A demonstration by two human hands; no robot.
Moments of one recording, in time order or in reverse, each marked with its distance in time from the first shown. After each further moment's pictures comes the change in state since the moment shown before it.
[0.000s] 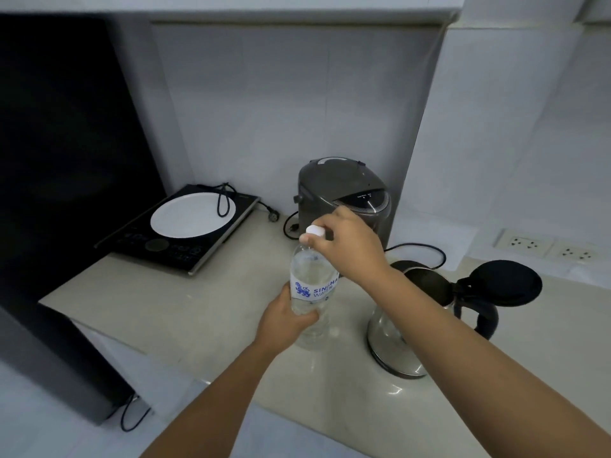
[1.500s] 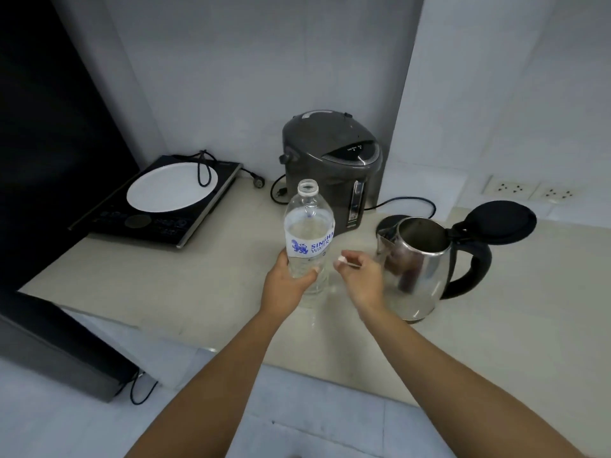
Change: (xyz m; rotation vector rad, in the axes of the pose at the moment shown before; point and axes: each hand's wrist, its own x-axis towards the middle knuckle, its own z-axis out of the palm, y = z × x) left_hand -0.004 -0.010 0.009 -0.069 0.031 -0.026; right_hand -0.095 0.073 0.107 0.663 0.223 0.743
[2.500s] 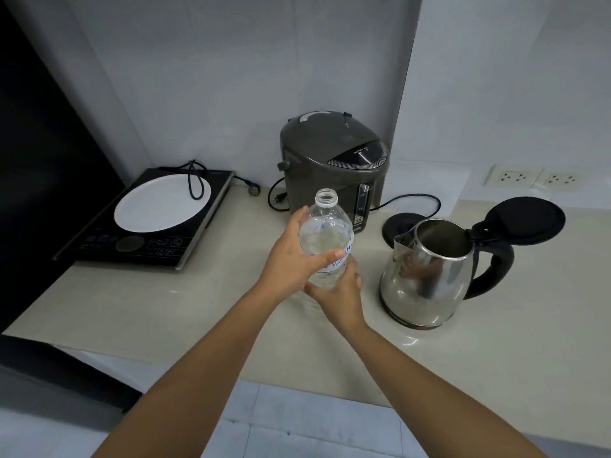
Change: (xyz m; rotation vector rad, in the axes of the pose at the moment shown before) left_hand 0.042 0.068 -0.046 0.013 -0.254 0.224; right_hand -0.008 0.016 0.069 -0.084 -0.019 -0.150
